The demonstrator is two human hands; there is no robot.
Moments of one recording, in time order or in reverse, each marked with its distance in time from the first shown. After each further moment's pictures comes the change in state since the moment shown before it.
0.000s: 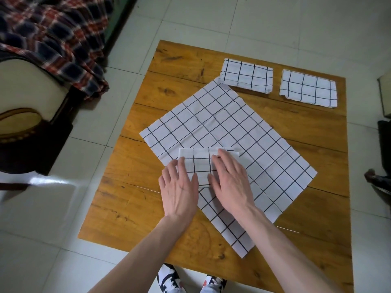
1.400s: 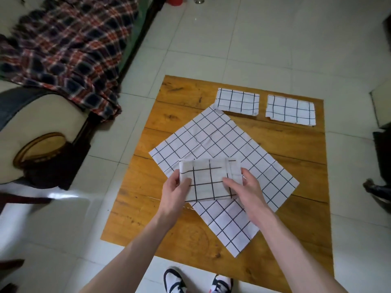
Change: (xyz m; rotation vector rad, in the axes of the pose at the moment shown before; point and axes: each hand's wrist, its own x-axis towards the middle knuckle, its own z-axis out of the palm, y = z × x) left_hand -0.003 0.036 -0.119 -1.037 -0.330 -0.280; right_hand -0.026 0.007 -0.109 1.329 -0.112 0.588
